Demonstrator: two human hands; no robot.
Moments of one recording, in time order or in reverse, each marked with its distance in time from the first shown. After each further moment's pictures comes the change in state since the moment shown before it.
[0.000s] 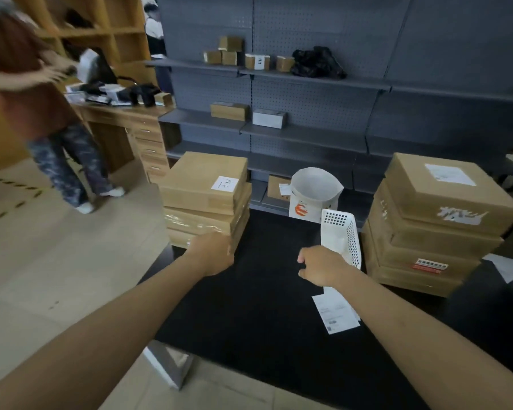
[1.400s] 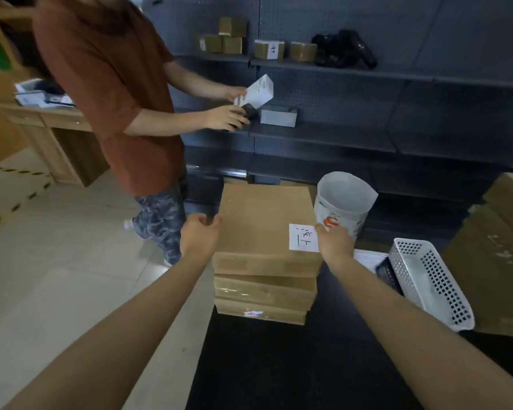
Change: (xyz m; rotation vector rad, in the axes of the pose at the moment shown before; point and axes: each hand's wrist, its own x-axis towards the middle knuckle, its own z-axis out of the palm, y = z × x) left_hand 0.257 -0.273 -0.013 -0.960 0.355 -0.456; right_hand 0.308 -0.165 -0.043 0.950 0.515 0.657
